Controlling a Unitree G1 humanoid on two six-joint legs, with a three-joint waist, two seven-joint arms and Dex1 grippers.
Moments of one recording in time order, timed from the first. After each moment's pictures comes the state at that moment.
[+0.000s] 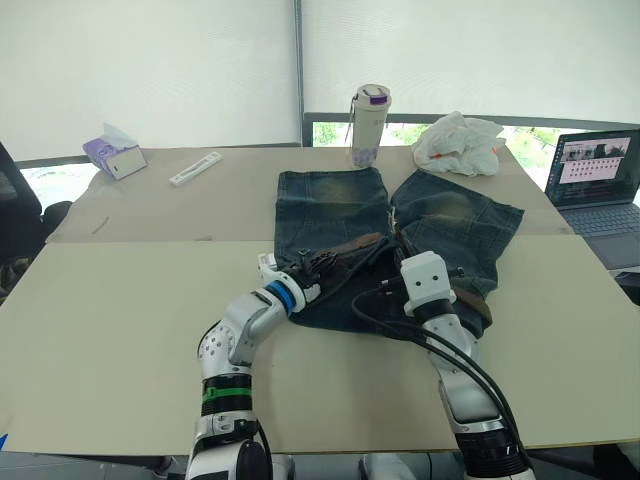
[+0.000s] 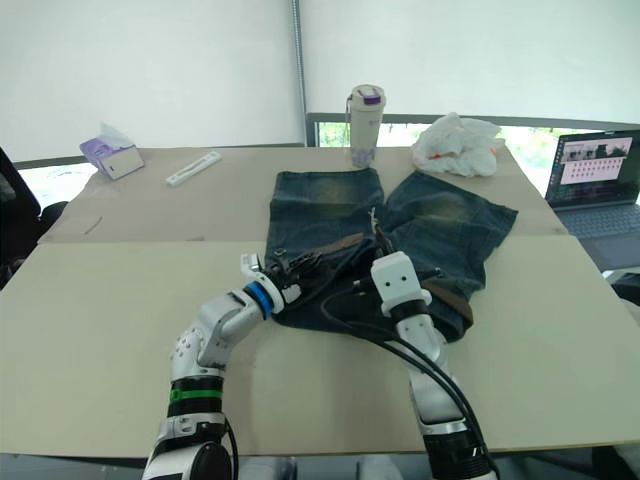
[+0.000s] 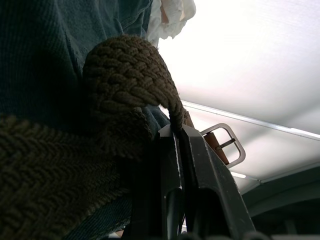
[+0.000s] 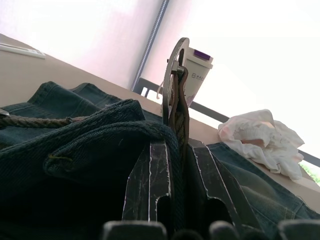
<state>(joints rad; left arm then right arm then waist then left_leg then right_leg) -0.48 -0.11 0.33 0.19 -1.80 0.83 0.45 -0.19 -0.15 0.08 -0.19 -0.25 0.01 0.06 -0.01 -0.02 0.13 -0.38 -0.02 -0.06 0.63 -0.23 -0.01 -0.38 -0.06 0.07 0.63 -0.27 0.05</state>
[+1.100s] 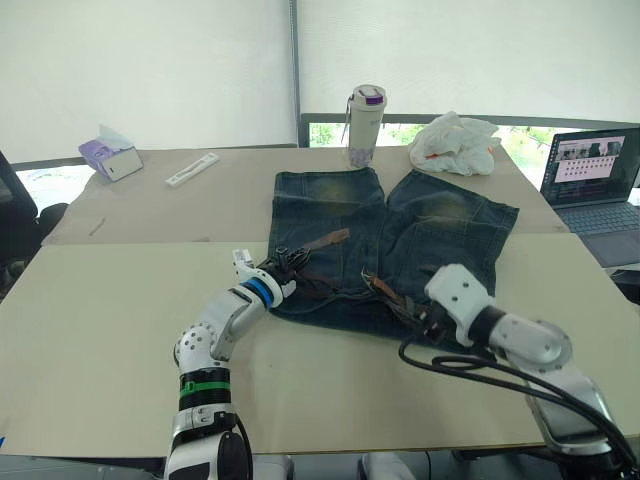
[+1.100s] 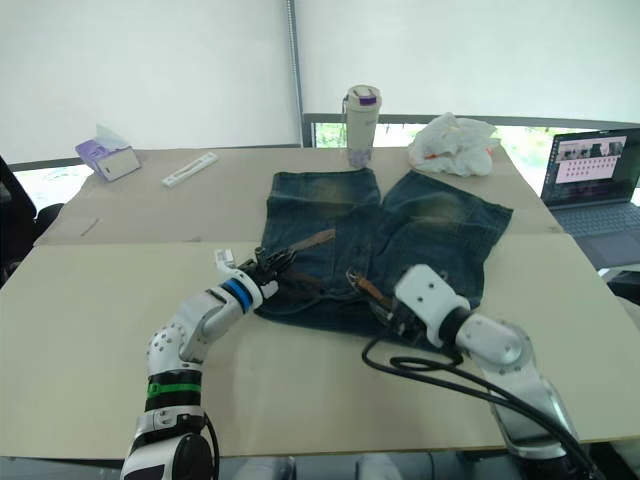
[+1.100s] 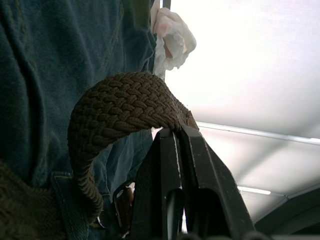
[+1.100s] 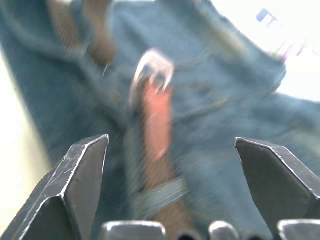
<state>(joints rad) -0.50 0.00 0.37 0.22 -1.69 0.83 0.33 -0.19 -0.58 0.03 -0.56 0.01 0.56 0.63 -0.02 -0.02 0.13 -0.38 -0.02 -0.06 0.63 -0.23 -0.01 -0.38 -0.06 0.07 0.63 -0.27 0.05</state>
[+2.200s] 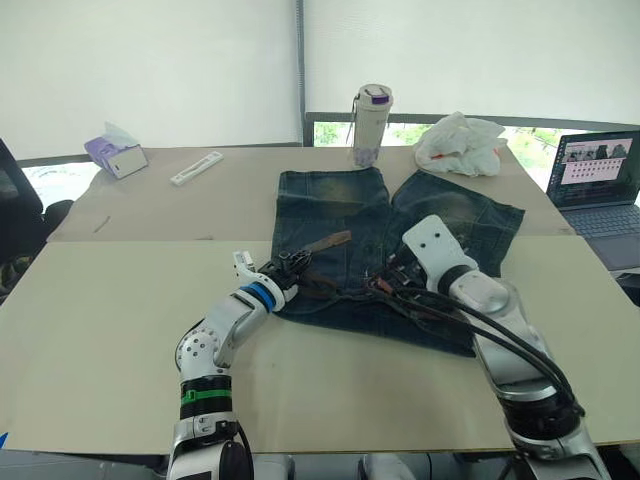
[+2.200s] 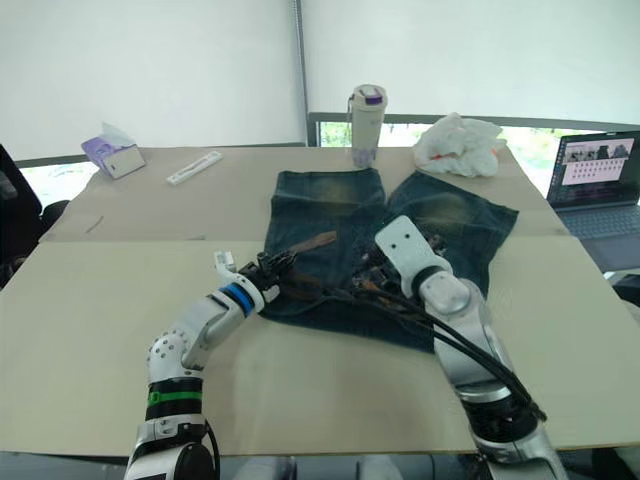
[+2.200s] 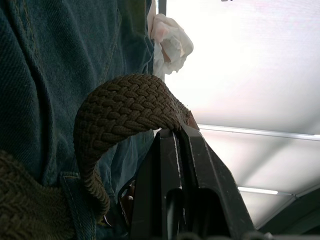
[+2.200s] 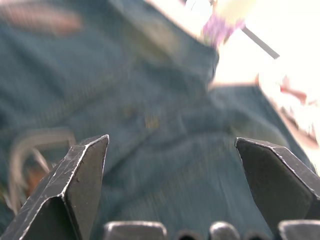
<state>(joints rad) -0.46 -0.01 0.36 0.17 -1.63 0.81 0.28 -0.44 -0.49 0.18 -0.49 -0.21 0.99 0.41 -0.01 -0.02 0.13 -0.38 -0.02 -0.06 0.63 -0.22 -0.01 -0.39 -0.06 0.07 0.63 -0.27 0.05</state>
